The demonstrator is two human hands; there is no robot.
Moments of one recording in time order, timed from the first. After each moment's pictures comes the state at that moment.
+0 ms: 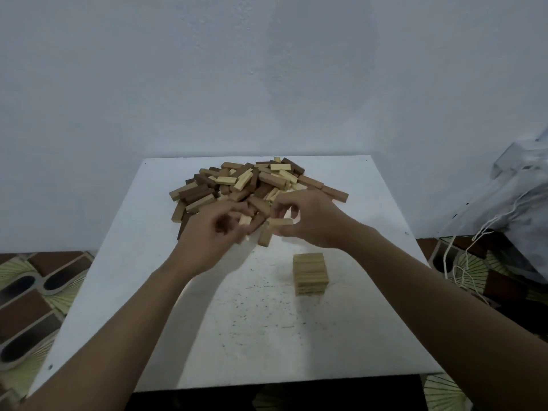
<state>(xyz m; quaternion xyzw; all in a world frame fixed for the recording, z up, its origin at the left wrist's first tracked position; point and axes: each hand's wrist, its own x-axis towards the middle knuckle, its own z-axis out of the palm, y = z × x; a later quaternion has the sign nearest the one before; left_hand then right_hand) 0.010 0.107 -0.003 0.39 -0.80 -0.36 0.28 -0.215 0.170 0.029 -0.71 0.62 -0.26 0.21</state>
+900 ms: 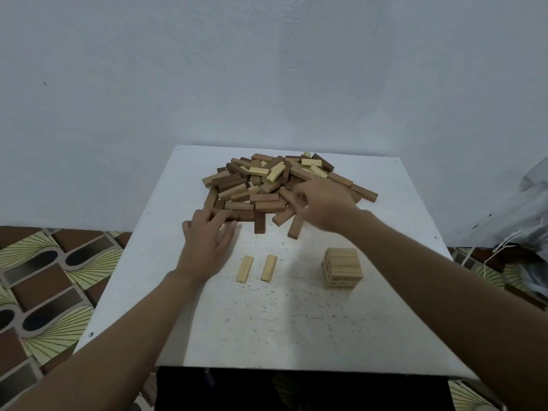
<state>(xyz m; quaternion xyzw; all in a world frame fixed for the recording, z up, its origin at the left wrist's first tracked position) 0.074 0.088 -0.091 0.48 -0.81 -0.15 0.31 -0.175 0.128 0.019 -0.69 0.72 -0.09 0.09</state>
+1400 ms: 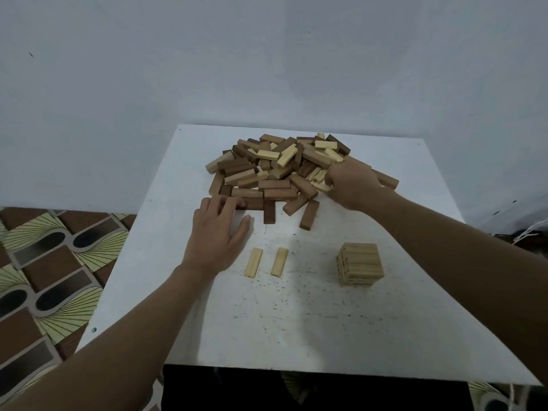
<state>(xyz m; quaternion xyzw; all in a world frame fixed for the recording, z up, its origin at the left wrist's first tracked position) 0.071 0.083 -0.095 0.47 -0.83 -0.12 0.28 -0.230 0.080 -0.029 -0.68 0.73 0.06 -0.01</state>
